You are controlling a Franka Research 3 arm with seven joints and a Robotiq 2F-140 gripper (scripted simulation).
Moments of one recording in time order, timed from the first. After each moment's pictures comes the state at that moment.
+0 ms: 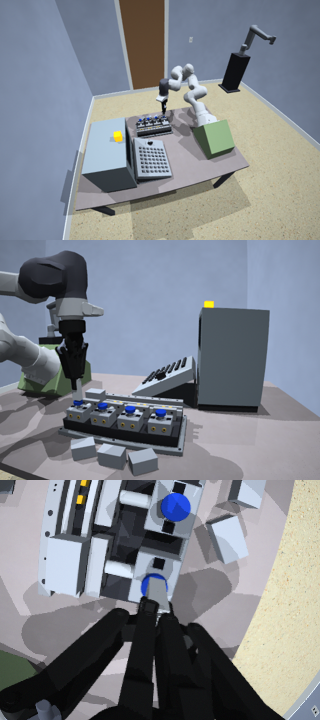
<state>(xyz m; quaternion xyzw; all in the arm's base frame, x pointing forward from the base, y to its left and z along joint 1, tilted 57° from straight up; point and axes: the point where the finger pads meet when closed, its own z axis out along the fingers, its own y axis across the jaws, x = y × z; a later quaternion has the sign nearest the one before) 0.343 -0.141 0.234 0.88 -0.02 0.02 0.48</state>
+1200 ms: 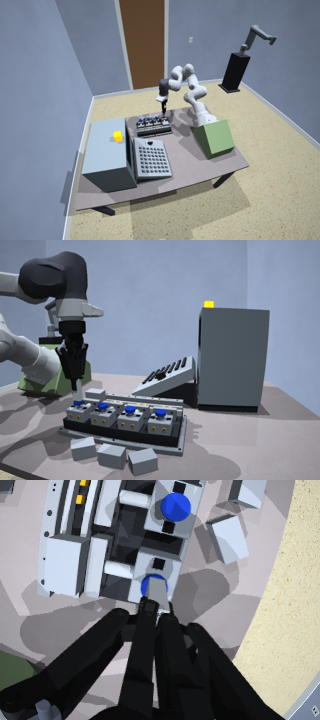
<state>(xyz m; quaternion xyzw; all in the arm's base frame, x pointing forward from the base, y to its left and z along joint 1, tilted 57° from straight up) 0.343 -0.142 0.233 0.88 -0.02 0.02 0.48</state>
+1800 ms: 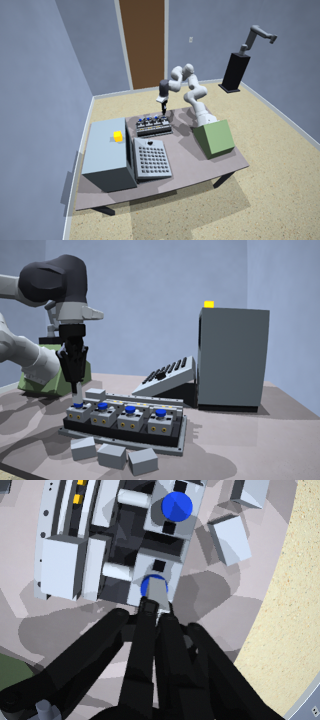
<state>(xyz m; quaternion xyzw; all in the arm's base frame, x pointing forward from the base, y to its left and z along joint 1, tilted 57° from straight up) 0.343 -0.150 0.228 0.88 -0.02 0.02 0.48</state>
